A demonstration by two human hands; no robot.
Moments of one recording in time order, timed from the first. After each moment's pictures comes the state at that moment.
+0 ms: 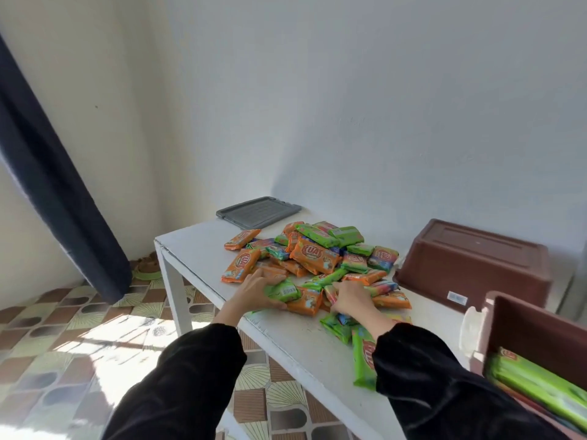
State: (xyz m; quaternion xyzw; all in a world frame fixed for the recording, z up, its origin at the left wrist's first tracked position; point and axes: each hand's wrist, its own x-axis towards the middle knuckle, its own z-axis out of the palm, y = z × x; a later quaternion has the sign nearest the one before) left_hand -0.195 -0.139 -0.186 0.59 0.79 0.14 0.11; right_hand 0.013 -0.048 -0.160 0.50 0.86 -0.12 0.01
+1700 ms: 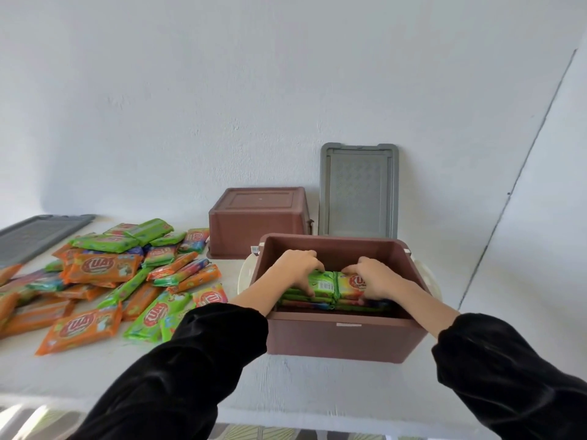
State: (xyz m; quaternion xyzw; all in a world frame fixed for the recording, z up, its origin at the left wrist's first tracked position) left_hand 0.221 -0.039 -0.116 0.90 0.42 -0.09 -0.06; right_hand 0.398 -0.084 -0.122 0.65 0.76 -0.06 0.06
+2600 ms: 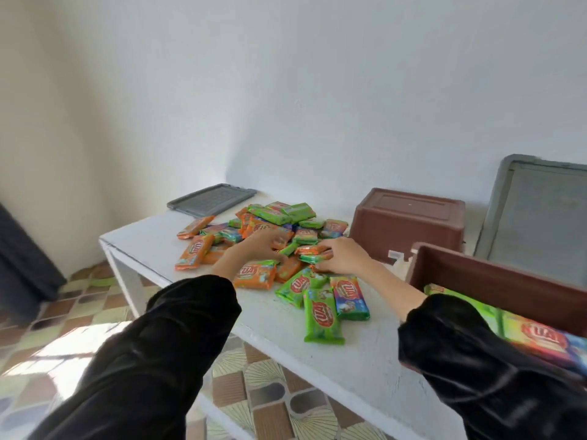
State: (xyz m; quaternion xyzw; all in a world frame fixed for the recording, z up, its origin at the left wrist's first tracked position) left_hand -0.099 -0.096 -0.110 0.69 0.69 0.14 0.17; right_hand 0.110 -0.069 -0.092 0.44 0.88 -0.15 -0.06
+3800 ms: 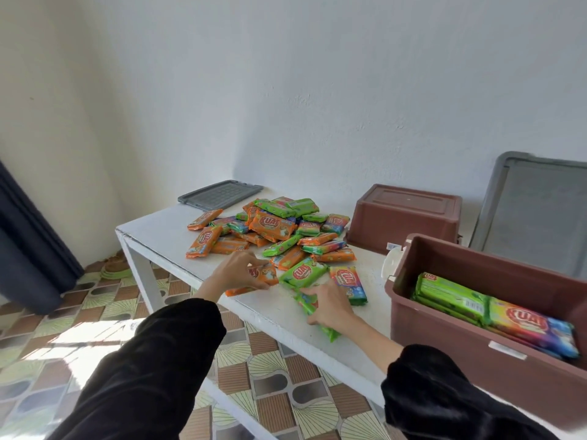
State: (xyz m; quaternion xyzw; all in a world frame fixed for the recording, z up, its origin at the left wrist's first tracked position) left_hand -0.124 -0.160 -0.168 0.67 0.73 0.13 0.07; right_hand 0.114 -0.152 -0.166 0.49 0.85 -0.20 -0.04
